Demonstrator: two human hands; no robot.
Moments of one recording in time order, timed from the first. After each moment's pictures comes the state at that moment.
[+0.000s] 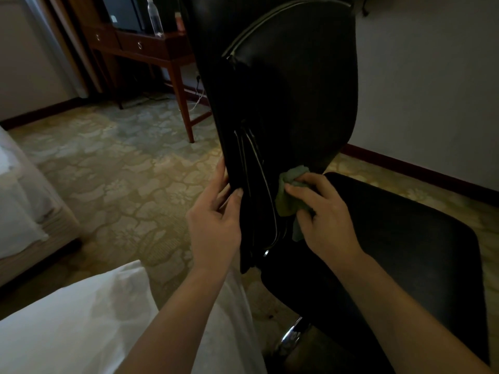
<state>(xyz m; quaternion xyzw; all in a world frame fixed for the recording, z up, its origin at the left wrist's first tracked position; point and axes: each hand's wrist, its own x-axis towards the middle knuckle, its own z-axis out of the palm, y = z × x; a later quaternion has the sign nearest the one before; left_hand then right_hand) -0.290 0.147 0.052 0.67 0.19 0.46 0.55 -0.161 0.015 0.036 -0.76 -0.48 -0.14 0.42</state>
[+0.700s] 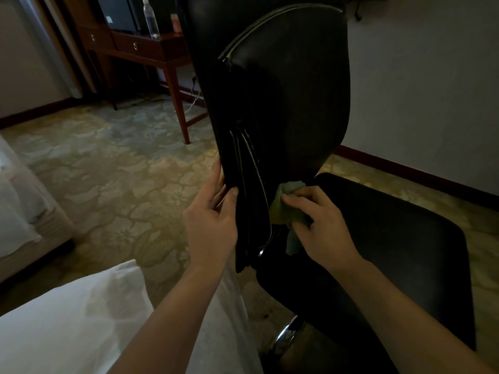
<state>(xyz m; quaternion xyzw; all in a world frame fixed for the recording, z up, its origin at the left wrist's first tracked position) -0.290 0.144 0.051 0.67 0.19 0.46 0.55 -0.166 0.000 0.030 -0.76 -0.47 -0.08 0.43</state>
